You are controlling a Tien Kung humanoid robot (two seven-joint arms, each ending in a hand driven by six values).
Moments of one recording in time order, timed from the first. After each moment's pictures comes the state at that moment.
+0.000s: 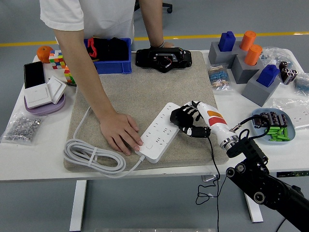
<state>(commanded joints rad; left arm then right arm) -0.15 0.05 -1.38 -0.18 1.74 -0.14 0.32 0.45 -0.06 0.77 0.91 -1.71 -0.44 0.21</state>
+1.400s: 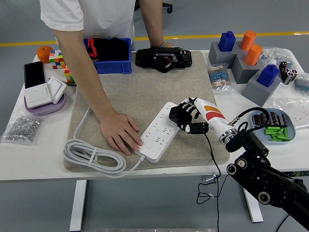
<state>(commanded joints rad) -0.15 0.05 -1.38 -0.18 1.74 -0.14 0.32 0.46 -0.11 0.79 1.09 -1.80 -0.31 -0.04</state>
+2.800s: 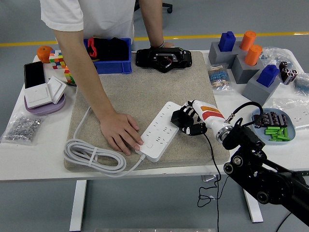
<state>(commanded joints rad) -0.15 0.06 -1.39 -0.18 1.74 -0.14 0.32 0.50 -0.11 0.74 1.11 -1.85 -0.25 -0.19</state>
